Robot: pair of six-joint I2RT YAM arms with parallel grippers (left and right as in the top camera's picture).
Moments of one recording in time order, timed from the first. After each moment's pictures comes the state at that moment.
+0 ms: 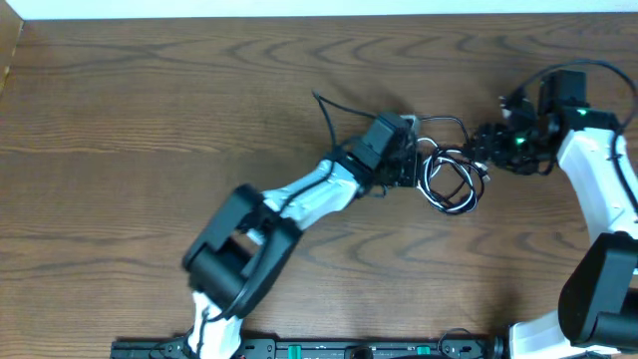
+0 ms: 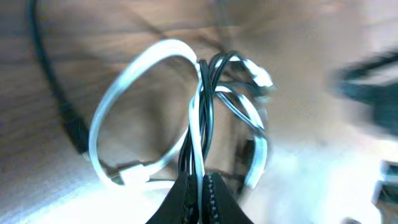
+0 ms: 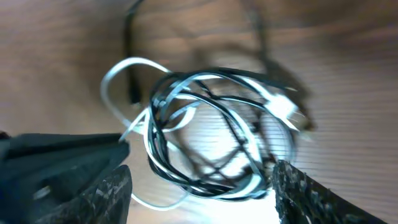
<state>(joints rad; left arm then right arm) -0.71 1.99 1.25 -0.06 0.42 -0.60 -0.10 1.69 1.25 -0.87 -0.42 0.09</state>
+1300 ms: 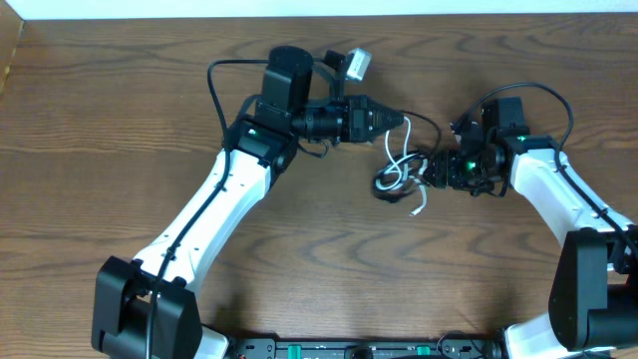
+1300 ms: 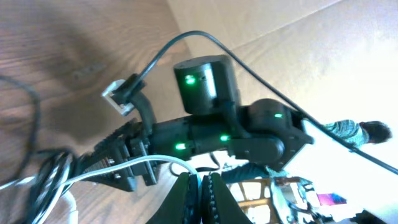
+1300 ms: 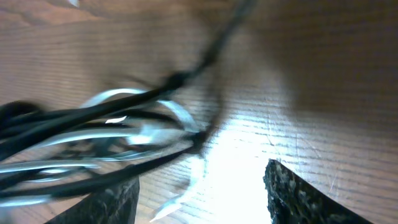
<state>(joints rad) -0.42 1.62 1.25 -0.06 0.99 -0.73 0.07 1.69 1.02 -0.63 -0.39 0.17</state>
